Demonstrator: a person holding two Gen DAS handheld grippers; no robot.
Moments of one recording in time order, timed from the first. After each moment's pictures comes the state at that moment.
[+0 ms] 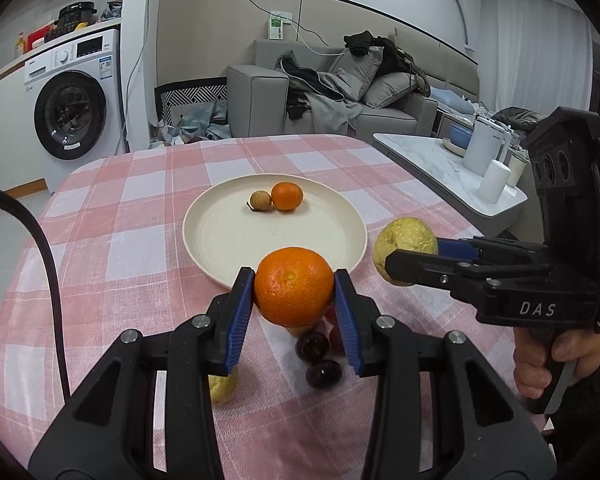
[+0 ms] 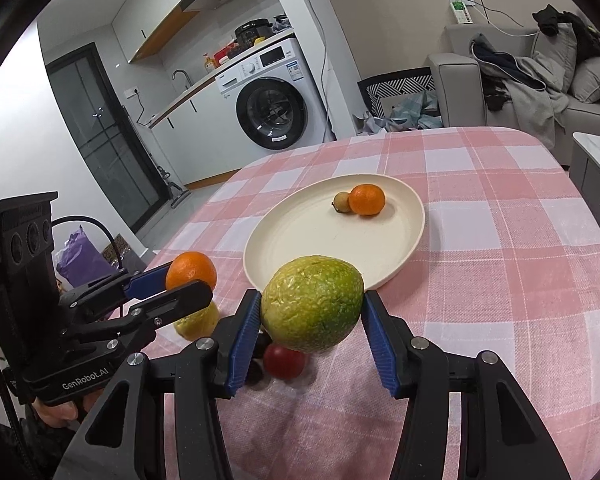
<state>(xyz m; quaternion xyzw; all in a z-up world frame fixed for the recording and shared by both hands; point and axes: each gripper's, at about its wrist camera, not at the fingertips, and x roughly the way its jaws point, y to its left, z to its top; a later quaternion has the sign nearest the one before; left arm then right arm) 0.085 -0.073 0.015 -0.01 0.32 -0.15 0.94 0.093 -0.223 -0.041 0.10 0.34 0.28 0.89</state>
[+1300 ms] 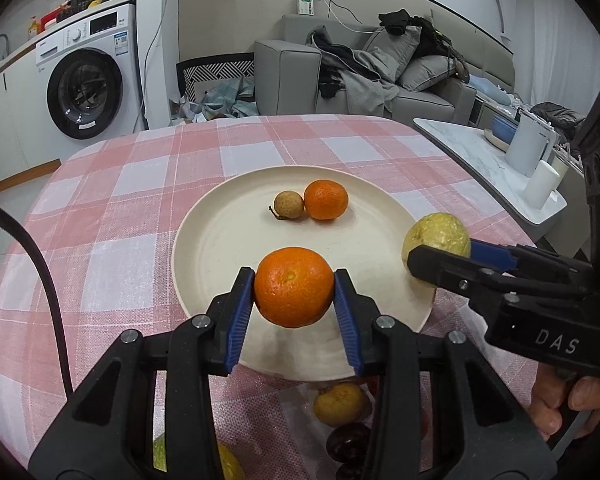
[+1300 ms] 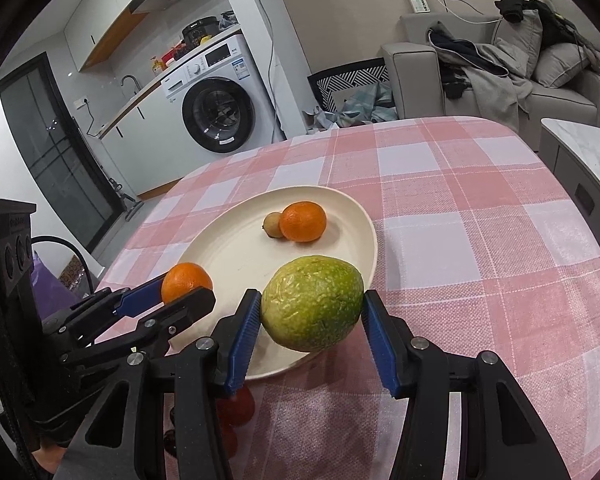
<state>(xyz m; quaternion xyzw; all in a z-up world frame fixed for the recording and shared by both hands) 0.187 -0.090 -0.025 -0.01 0.36 -0.10 0.93 0.161 -0.221 -0.057 0.11 0.36 0.19 0.91</state>
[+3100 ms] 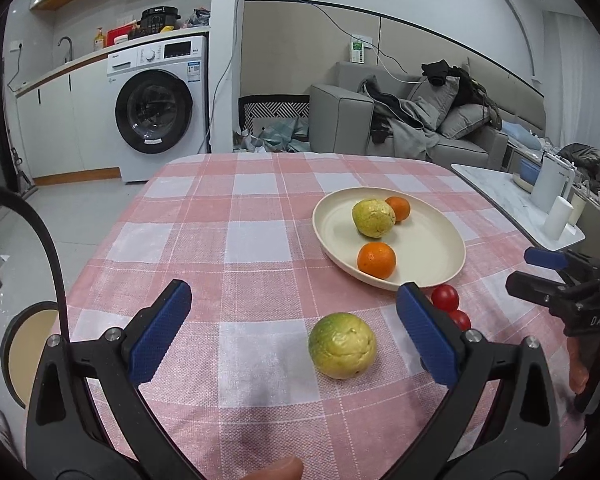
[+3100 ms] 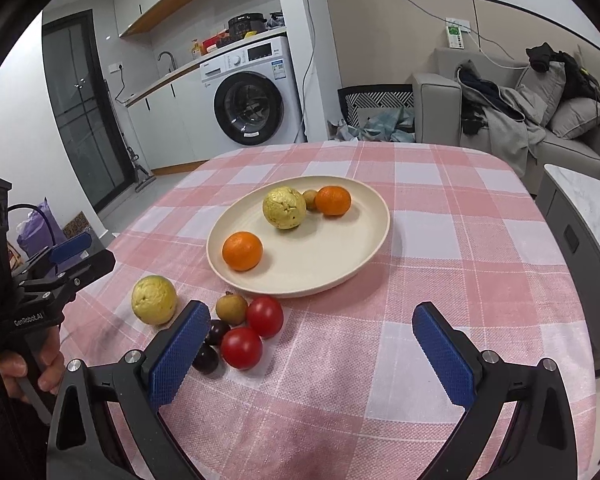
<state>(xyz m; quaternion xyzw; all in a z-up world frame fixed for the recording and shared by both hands) 0.043 0.013 0.012 -0.03 0.28 -0.02 0.96 0.081 -0.219 -0.045 0.02 0.32 0.22 0.92</state>
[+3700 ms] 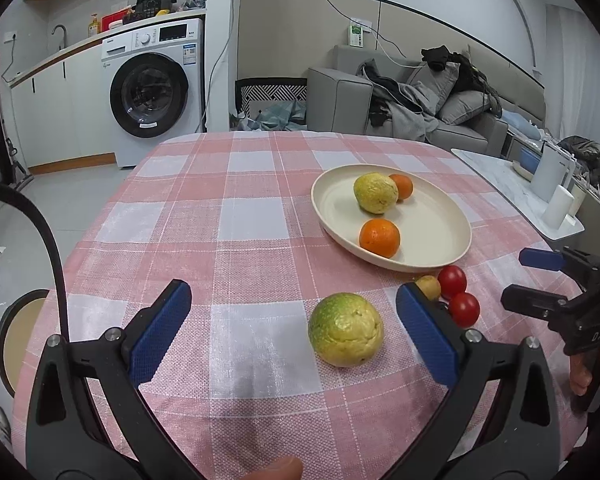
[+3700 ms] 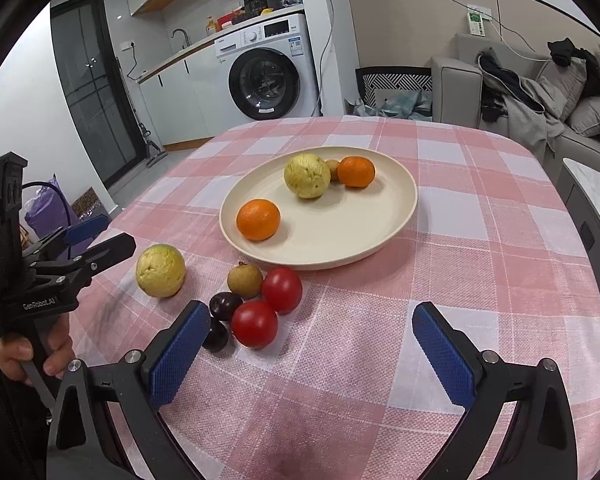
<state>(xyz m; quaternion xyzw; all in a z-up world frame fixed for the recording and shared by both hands) 0.065 0.007 -0.009 -0.03 0.32 -0.02 0.95 0.082 -0.204 -0.060 0.00 0.36 0.25 0.90</state>
